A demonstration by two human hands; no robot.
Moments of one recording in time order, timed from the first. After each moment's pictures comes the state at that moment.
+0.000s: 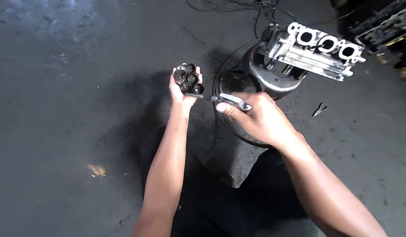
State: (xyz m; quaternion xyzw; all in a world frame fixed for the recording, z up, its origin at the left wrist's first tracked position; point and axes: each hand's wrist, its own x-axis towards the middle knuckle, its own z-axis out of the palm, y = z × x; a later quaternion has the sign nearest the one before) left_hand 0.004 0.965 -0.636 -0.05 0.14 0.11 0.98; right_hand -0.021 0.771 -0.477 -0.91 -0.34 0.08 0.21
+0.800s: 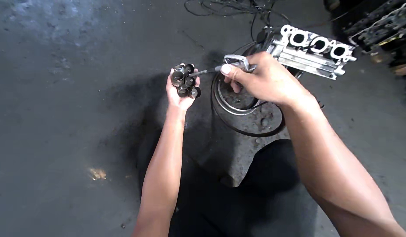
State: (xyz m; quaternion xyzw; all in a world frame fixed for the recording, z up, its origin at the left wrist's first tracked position) left_hand -0.007 0.972 -0.640 -0.01 0.06 0.08 0.99; right_hand 0.038 0.792 -0.444 -0.89 -0.32 0.16 0.28
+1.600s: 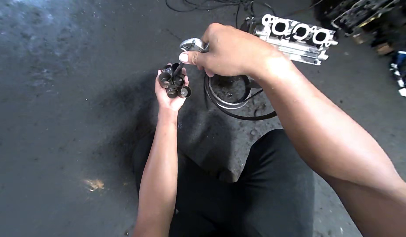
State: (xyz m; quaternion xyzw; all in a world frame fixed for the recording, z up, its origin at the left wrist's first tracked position) left_hand -0.002 0.966 -0.638 0.00 0.06 0.08 0.99; right_hand 0.050 0.851 -0.409 -0.93 -0.29 0.20 0.07
